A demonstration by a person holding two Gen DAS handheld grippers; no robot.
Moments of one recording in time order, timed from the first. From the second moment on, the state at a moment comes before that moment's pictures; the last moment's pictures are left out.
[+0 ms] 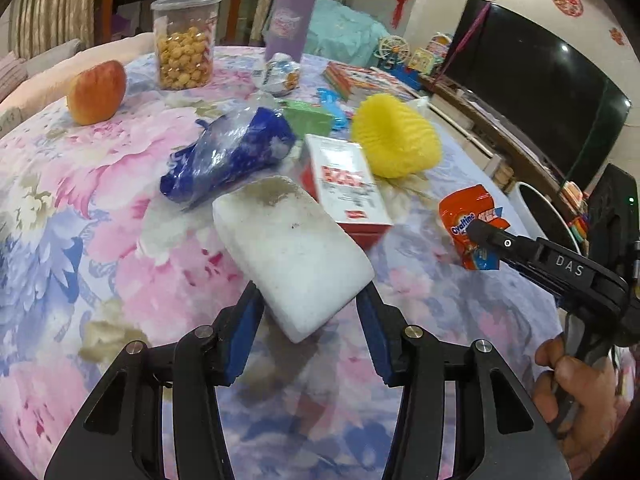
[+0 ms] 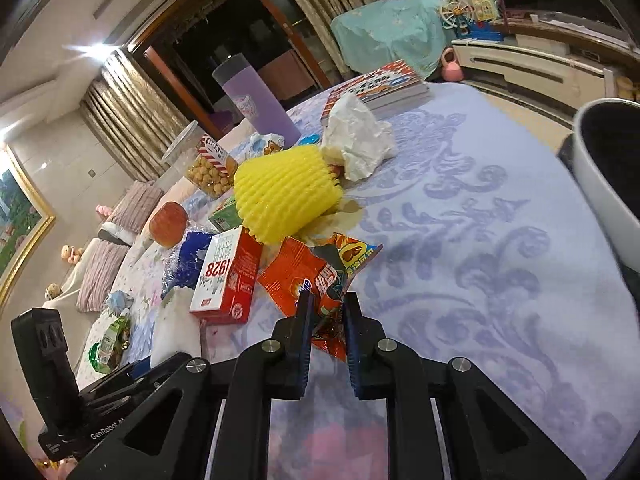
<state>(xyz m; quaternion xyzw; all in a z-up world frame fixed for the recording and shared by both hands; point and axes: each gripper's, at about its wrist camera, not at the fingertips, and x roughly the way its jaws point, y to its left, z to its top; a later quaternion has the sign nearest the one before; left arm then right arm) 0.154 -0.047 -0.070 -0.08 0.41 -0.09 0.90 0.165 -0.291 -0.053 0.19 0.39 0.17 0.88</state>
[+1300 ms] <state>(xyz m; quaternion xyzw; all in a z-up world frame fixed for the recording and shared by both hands) 0.146 -0.221 -0.045 0.01 0.39 -0.28 0.88 0.087 -0.431 -0.030 0.23 0.34 0.05 0.91</state>
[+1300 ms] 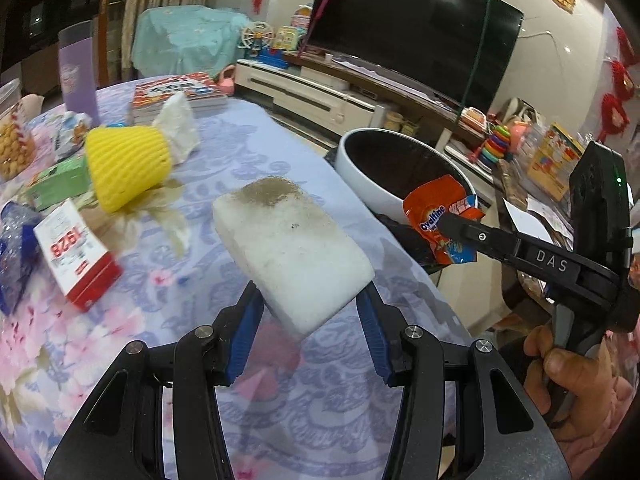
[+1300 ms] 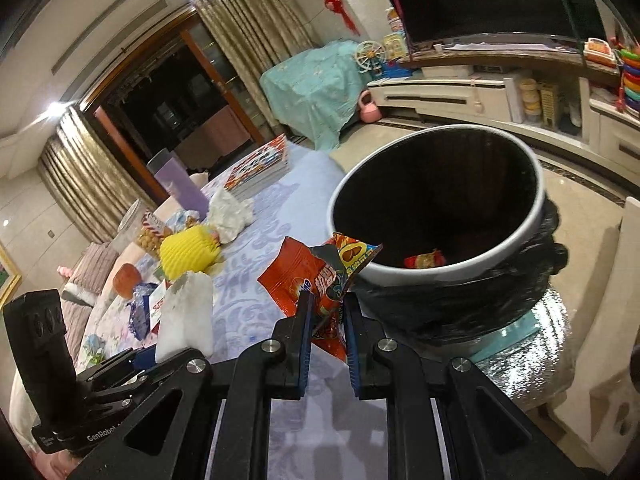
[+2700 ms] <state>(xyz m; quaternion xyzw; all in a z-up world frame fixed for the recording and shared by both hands) 0.203 -0.345 -0.030 0.06 0.40 -0.36 0.84 0.121 -0.517 -0.022 0.23 0.34 -0.02 0.91</state>
